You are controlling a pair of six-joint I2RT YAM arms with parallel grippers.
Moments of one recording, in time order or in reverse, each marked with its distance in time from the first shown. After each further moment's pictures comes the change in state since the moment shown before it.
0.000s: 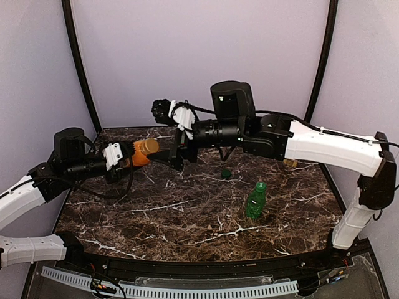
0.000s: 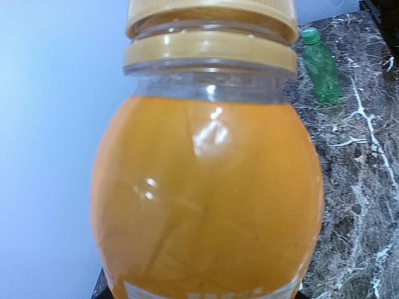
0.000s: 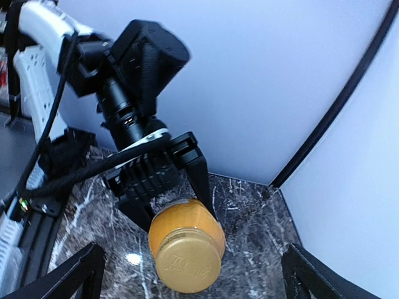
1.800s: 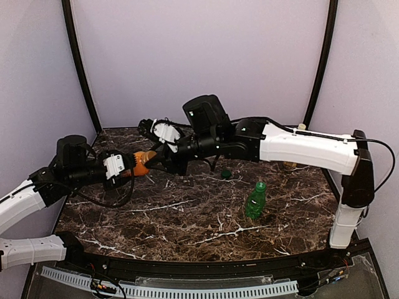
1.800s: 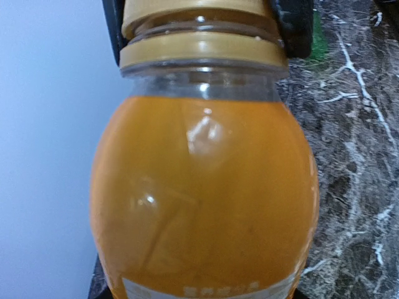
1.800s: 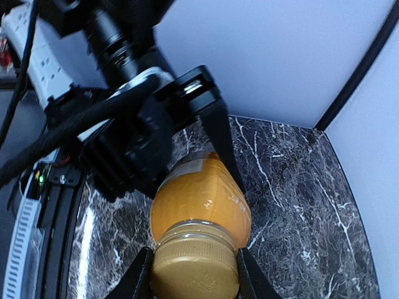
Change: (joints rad) left arm 0.003 -0.031 -0.064 -0.016 -0.081 0.110; right arm 0.000 0.171 0.137 -0.172 0.003 0.223
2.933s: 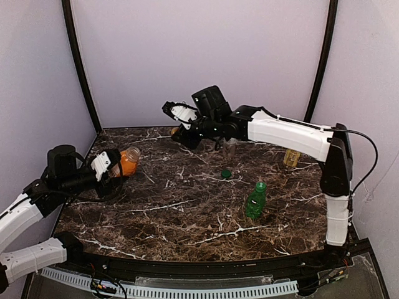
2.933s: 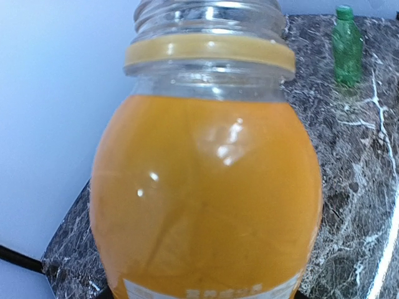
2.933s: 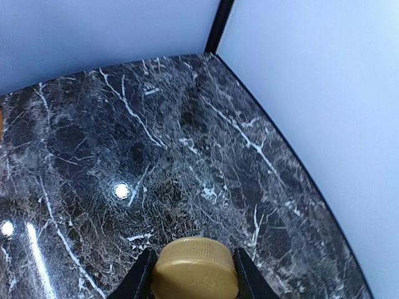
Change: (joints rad) left arm 0.114 -0.131 -0.103 -0.058 0.046 -0.266; right arm -0.198 0.115 0.115 -0.068 0.210 -0.072
